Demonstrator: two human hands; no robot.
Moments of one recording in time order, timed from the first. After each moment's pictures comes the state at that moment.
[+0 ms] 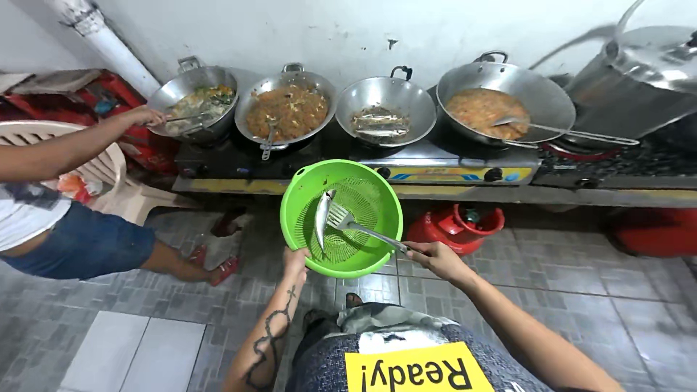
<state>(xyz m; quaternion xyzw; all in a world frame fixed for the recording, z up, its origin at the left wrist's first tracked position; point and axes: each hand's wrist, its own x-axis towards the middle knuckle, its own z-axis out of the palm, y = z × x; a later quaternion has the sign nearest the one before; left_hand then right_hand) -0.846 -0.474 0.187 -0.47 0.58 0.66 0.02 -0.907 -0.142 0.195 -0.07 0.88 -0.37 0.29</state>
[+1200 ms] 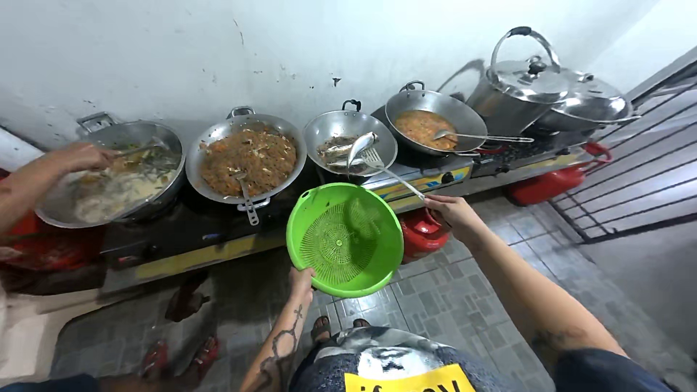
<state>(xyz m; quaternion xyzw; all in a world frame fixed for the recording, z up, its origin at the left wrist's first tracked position) -0.974 -0.569 0.164 -0.37 0.63 0.66 0.18 -1.013 -0.235 0.290 0.26 0.79 -0.55 0.03</state>
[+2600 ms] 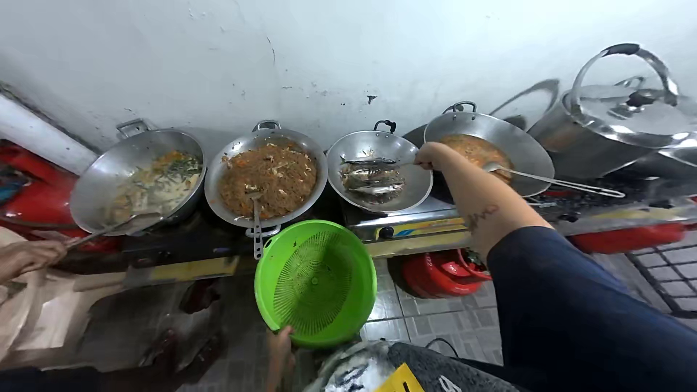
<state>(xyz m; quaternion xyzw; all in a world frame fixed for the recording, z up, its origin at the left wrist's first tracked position) -0.956 -0.587 0.132 -0.52 0.57 0.64 0.04 -1.364 -0.224 0.298 0.19 0.93 -0.22 0.20</state>
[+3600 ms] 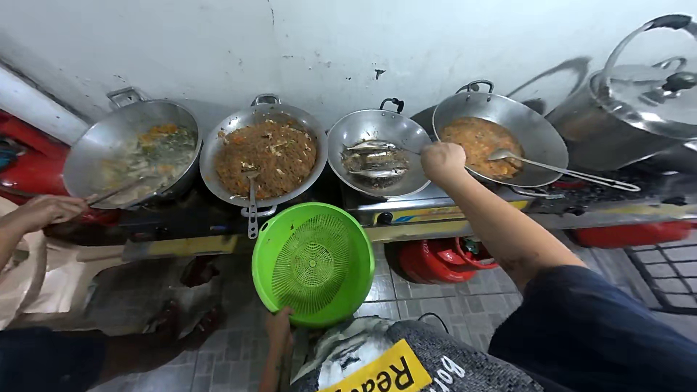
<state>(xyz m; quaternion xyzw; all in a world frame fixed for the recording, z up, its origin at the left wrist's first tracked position) -0.951 -0.566 0.137 -0.53 0.55 0.64 0.03 -1.253 -0.257 0.318 0.05 0.99 0.05 0.12</state>
